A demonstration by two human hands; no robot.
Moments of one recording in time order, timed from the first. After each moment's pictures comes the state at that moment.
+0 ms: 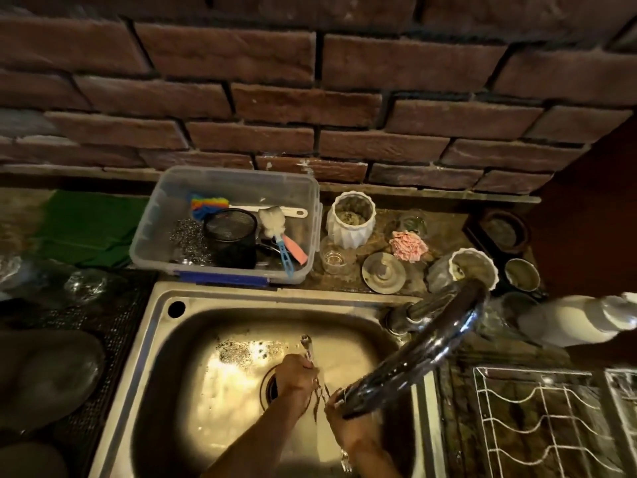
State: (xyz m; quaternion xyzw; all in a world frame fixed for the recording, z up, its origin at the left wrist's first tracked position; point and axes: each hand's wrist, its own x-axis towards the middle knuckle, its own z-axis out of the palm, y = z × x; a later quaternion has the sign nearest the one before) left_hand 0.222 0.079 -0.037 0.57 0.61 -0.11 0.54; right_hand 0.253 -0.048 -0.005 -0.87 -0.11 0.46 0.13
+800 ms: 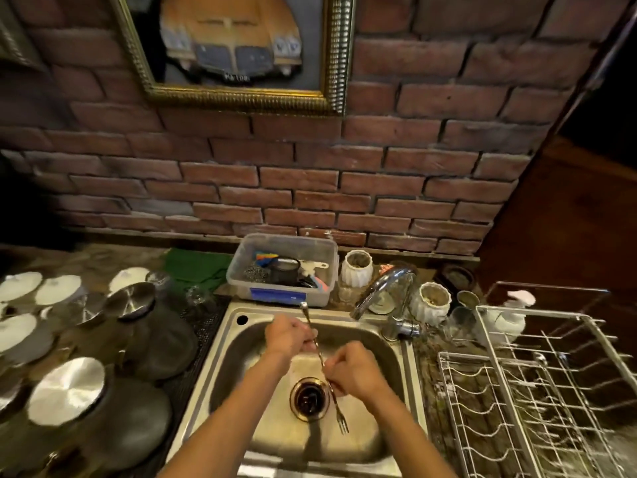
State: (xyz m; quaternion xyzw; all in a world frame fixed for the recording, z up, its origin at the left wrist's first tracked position) left_hand 0.127 0.072 0.240 0.59 0.52 0.09 0.61; right_hand 0.187 -0.060 0.245 -0.83 -0.23 0.38 0.32
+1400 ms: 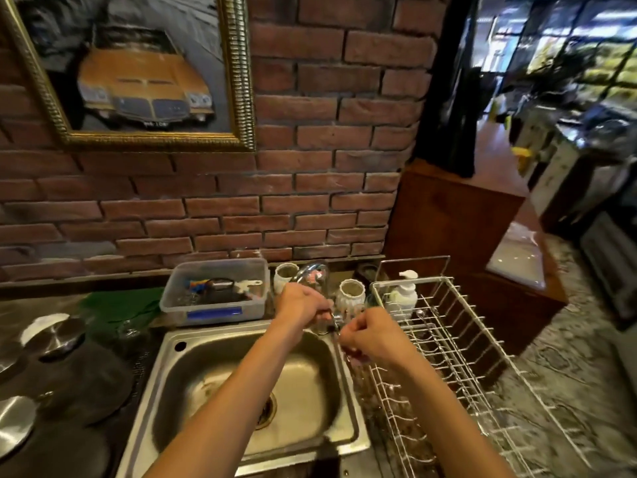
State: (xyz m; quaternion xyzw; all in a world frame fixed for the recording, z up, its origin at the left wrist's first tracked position) left_hand 0.171 -0.059 0.352 0.68 0.33 0.07 0.65; right_hand 0.185 -0.217 0.385 -0.83 -0.15 0.30 0.45
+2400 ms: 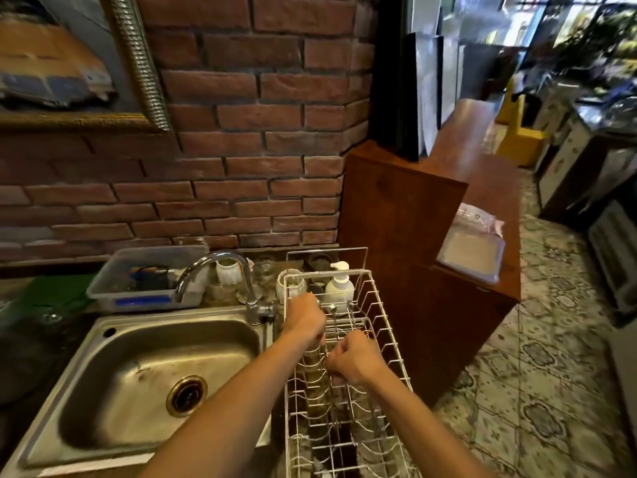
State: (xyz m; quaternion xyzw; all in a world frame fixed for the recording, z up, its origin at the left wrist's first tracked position) left_hand 0.326 -0.249 0.293 0.88 0.39 -0.02 0.28; right_hand 0.318 -0.373 0.306 -0.87 -0.15 0.33 0.33
